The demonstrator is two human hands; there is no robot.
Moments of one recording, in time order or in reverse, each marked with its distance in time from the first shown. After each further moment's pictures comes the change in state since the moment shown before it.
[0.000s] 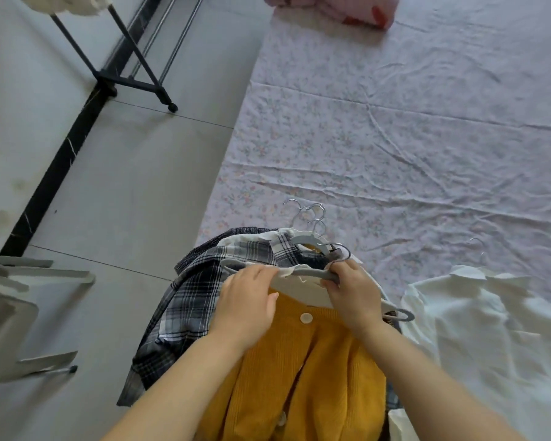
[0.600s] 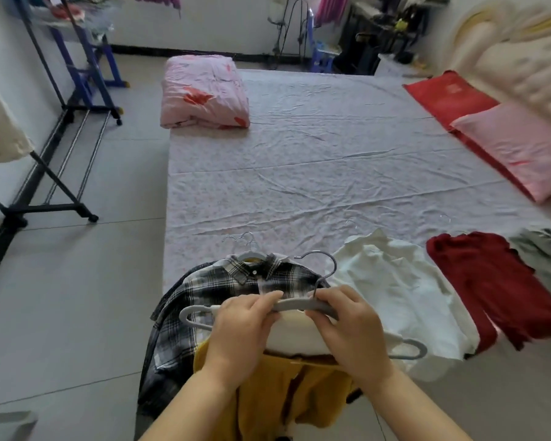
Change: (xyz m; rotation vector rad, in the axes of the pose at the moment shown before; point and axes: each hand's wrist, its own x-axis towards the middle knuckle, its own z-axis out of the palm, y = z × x) left_hand -0.178 0.020 -0.053 -0.156 0.281 0.752; right_hand -0.270 -0.136 -0.098 0.070 0.663 -0.031
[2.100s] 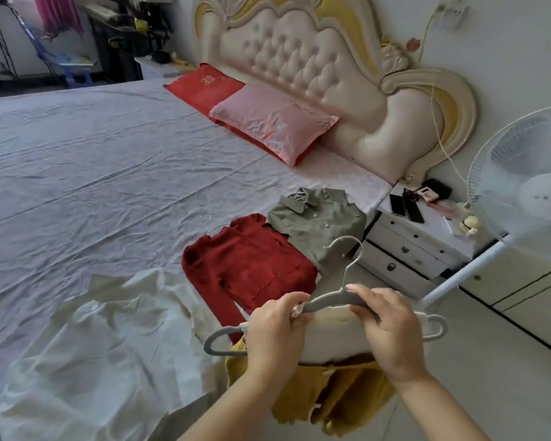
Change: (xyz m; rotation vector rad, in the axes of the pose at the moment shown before) left_hand 0.135 0.561 0.478 -0.353 -0.389 0.018; right_hand -0.165 0.520 -0.481 -0.378 0.442 0.437
